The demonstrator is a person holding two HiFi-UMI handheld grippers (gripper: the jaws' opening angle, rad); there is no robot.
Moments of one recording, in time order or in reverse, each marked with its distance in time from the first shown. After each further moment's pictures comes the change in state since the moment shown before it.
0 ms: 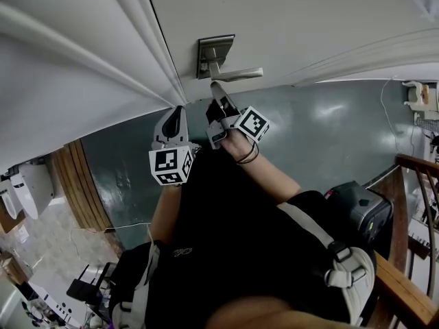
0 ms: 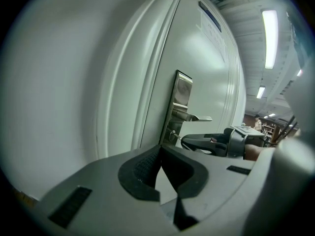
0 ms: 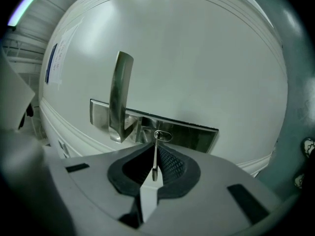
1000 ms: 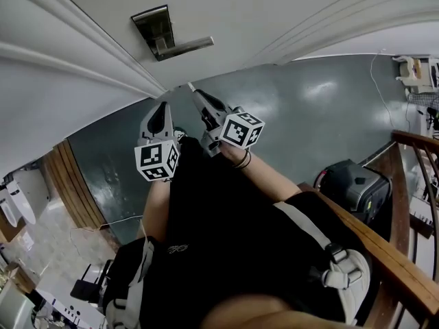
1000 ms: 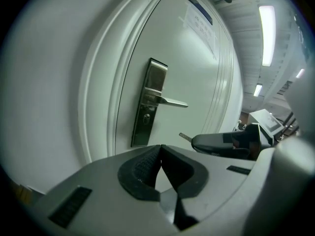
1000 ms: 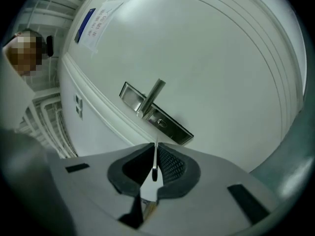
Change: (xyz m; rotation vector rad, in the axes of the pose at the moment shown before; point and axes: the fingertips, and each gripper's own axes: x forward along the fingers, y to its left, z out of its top) left arm -0.014 -0.087 -0.047 -0.003 0.058 -0.025; right arm -0.121 0.002 -0.003 -0.400 0.209 -0.011
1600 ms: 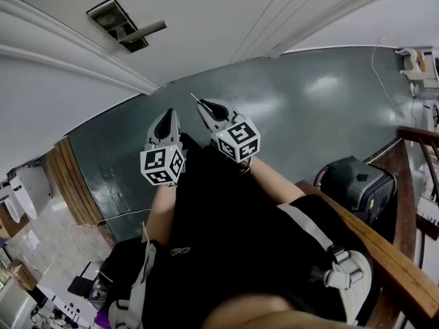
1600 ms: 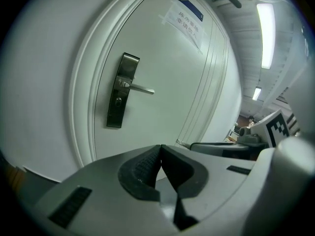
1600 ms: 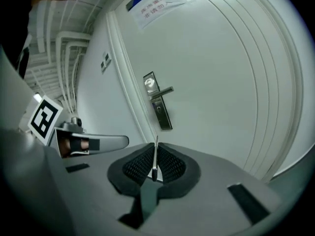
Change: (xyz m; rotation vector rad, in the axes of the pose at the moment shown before) left arm -0.024 -0.133 -0.058 -0.065 0.032 -0.013; right arm -0.140 -0.030 -0.015 -0.583 0.211 -0.085
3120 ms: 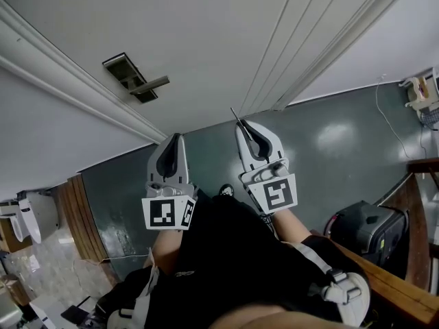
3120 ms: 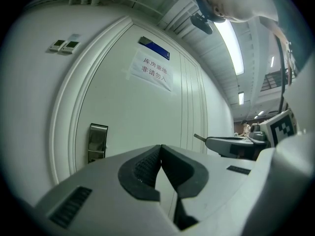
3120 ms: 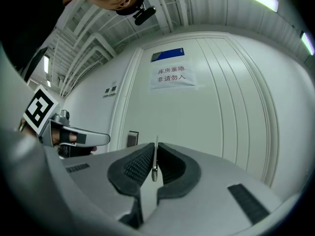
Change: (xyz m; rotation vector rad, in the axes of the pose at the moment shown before) left arm -0.038 -0.103 0.175 0.237 -0.437 -0.039; right arm -0.137 -0.020 0.196 -0.388 -0.477 -0.245
